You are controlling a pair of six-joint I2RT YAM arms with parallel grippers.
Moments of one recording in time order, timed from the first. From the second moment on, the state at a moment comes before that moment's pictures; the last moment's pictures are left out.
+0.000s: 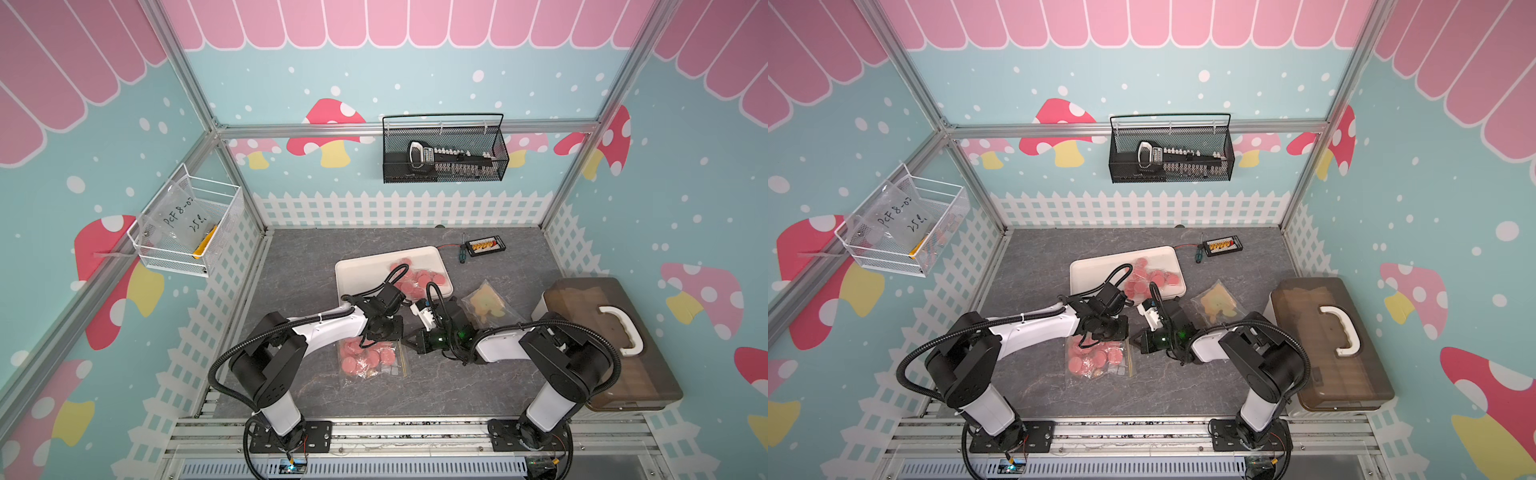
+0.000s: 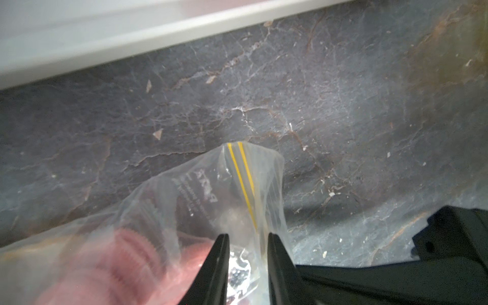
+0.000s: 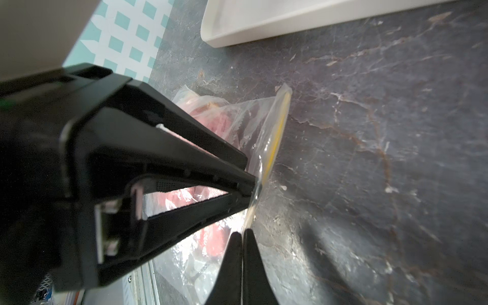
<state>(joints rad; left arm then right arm) -0.73 1.70 1.03 -0.51 0.09 -0.71 0.70 1.69 0.58 0.47 -0.57 0.59</state>
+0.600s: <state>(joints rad) -0.73 1.70 1.03 -0.48 0.09 -0.74 0.70 1.69 0.58 0.47 -0.56 0.58</state>
